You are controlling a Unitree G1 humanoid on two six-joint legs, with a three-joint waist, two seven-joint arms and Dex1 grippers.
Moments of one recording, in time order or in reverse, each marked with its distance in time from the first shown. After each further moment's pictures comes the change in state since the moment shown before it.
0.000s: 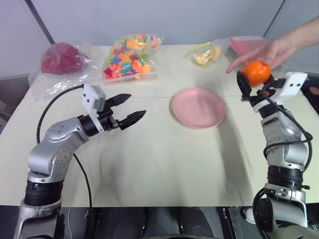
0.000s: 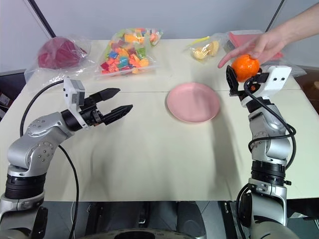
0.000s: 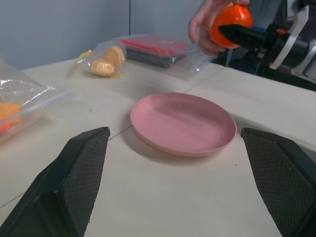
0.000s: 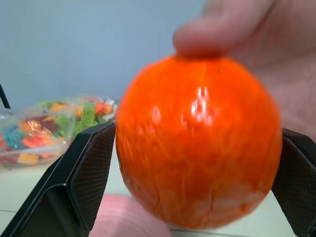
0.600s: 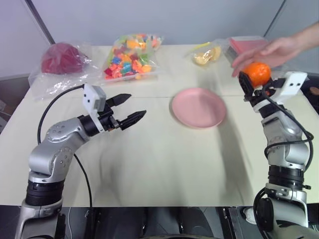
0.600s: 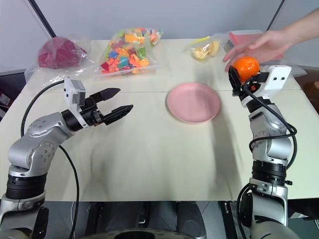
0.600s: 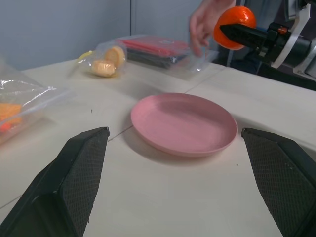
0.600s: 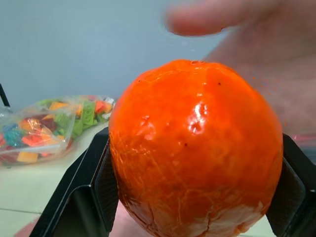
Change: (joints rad) left arm 0.001 -0.007 0.000 0.000 0.015 -0.003 0.000; right arm 0.008 -0.010 0.024 -0.021 -0.001 0.053 0.015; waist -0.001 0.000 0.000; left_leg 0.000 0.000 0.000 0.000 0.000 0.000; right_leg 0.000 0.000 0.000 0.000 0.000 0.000
